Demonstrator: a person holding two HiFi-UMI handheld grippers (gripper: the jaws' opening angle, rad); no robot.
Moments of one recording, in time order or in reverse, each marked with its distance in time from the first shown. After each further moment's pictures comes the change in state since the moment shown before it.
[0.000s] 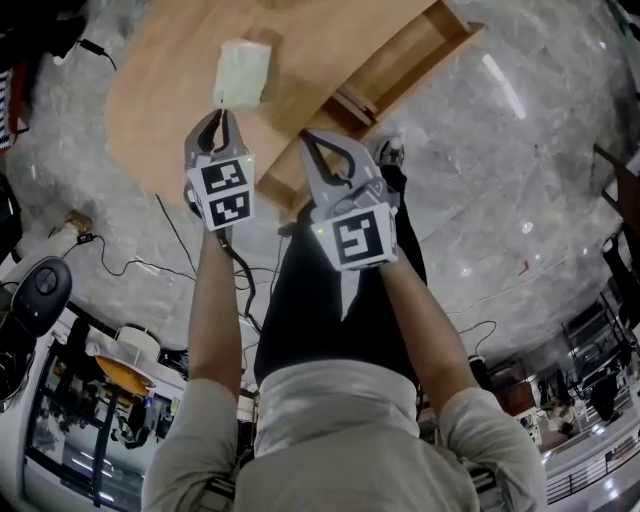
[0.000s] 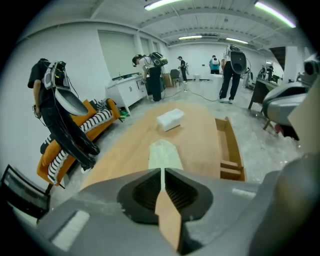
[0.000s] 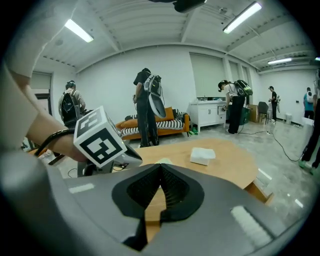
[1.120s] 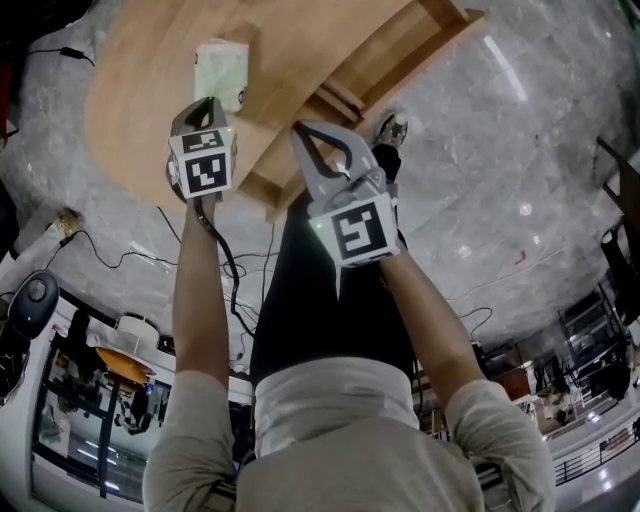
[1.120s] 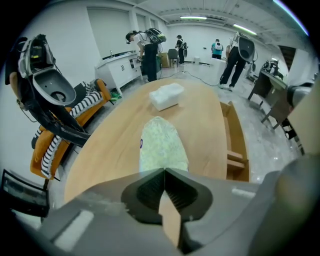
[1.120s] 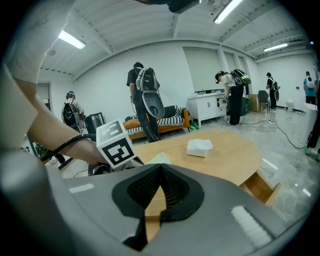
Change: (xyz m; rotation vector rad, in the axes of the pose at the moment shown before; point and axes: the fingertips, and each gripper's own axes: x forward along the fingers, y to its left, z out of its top) left arm 0.070 -0.011 -0.025 -0.012 0.217 -0.078; right arm 0.011 -0.035 -0.025 0.073 0.034 0.049
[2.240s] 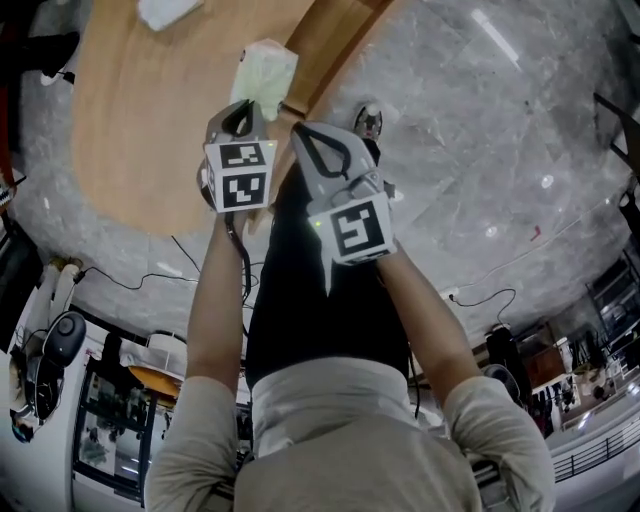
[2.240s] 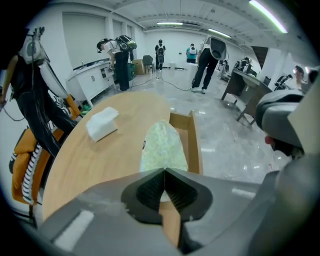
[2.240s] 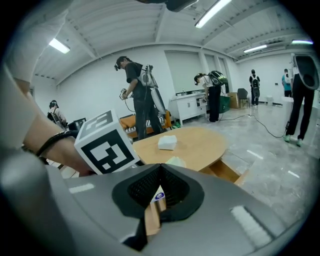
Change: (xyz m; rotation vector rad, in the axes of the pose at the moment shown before) left arm 0.003 -0.197 0.085 0.163 -0.058 -0.186; right arm -0.079 -0.104 -0.035 0.116 -0.027 -0.146
